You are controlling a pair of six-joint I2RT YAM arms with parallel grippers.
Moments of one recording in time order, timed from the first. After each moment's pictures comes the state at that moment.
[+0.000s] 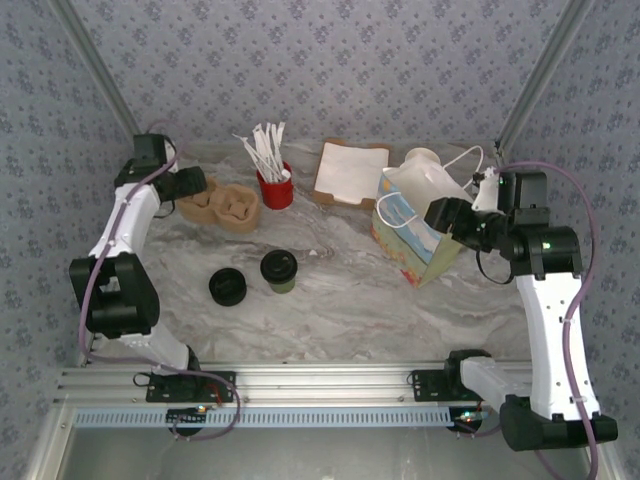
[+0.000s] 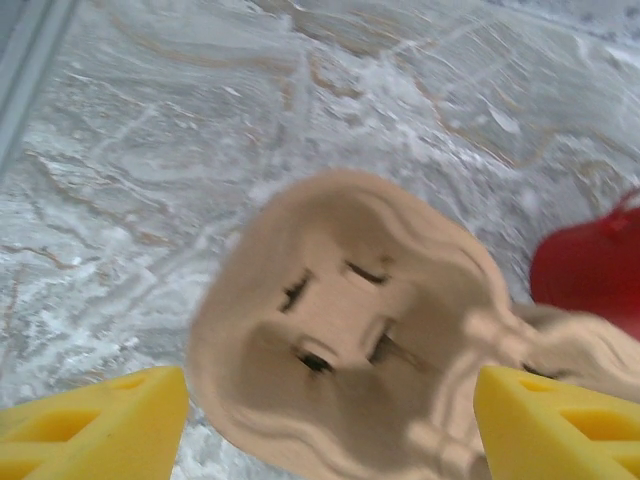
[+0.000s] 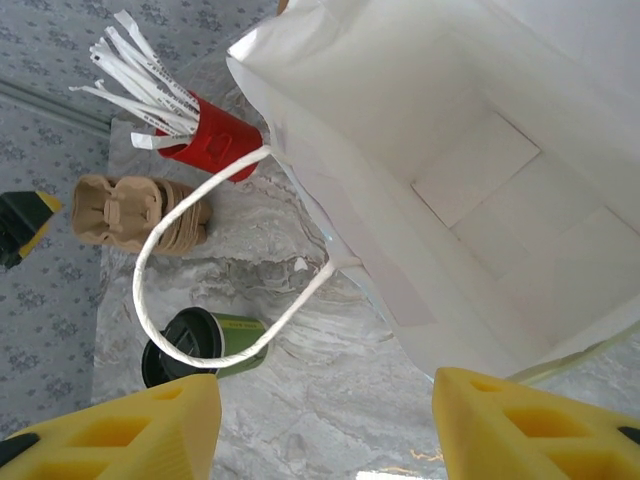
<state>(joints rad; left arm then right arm) 0.09 1.66 1.45 -0.65 0.06 -0.20 0.04 1.02 1.42 -1.17 -0.41 0.45</state>
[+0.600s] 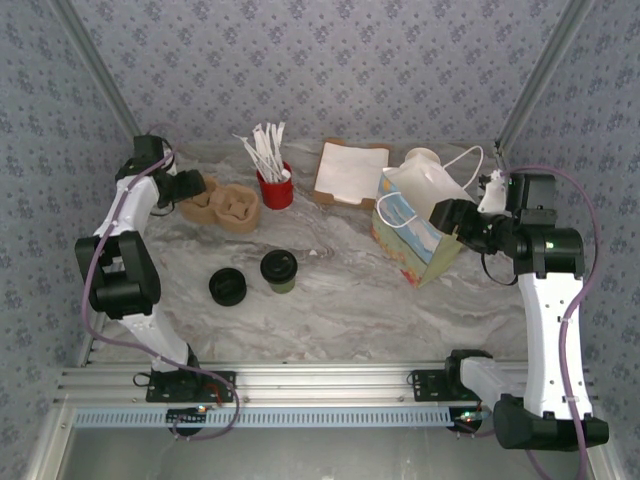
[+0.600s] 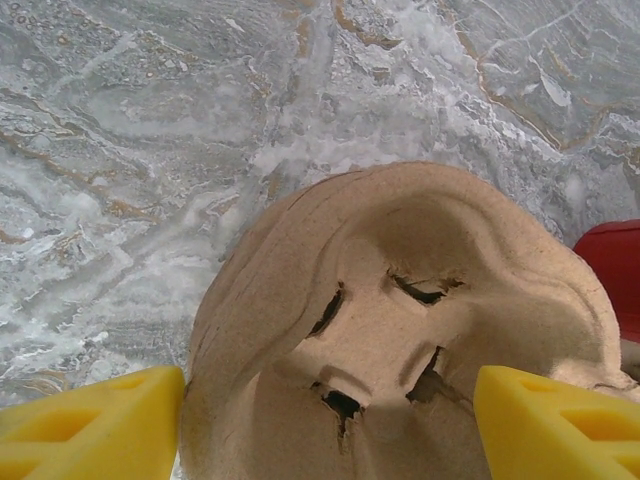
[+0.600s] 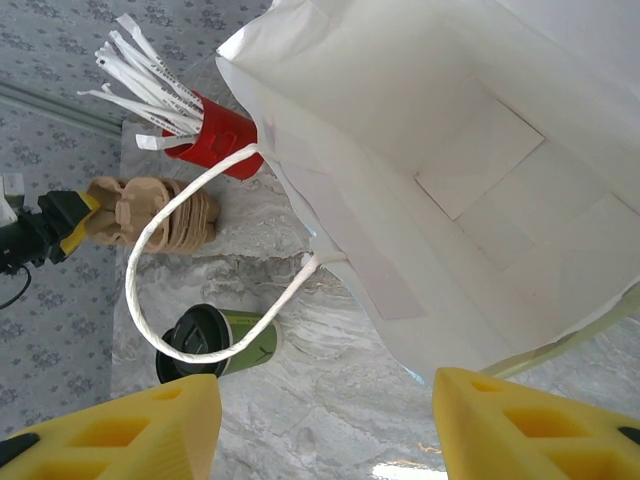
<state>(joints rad) 0.13 1.80 1.50 -0.68 0.13 -0.23 -0.04 1.02 1.40 -1.18 -0.49 0.42</state>
